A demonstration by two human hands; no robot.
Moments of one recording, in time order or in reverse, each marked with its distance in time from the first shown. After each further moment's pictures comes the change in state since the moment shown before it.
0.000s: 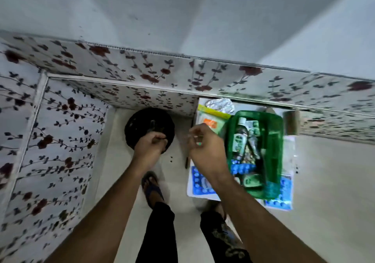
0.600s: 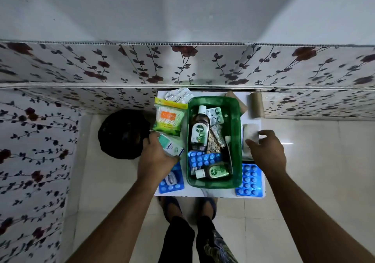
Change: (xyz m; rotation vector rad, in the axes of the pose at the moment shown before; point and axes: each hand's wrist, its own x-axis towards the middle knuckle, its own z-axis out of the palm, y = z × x) left_hand -0.051 0.017 0.138 0.480 0.077 0.223; right_hand 0.012 0.214 -0.171 -0.198 0.238 0.506
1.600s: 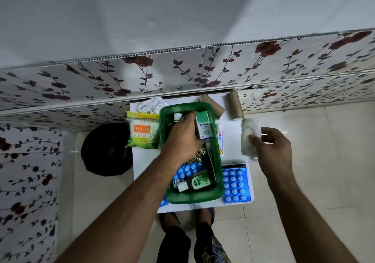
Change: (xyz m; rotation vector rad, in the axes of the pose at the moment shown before) left_hand 0.030 0.125 0.048 0.091 -0.280 0.457; right_hand -0.006 0.010 -0.041 0.526 0.116 0.056
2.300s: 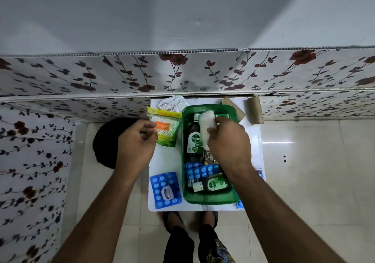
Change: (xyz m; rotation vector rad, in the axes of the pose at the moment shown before) left_hand -0.059 -0.087 -0.078 -0.298 0.493 -0.294; right_hand -0.051 -0.077 0.105 -0.661 -0.208 -0.420
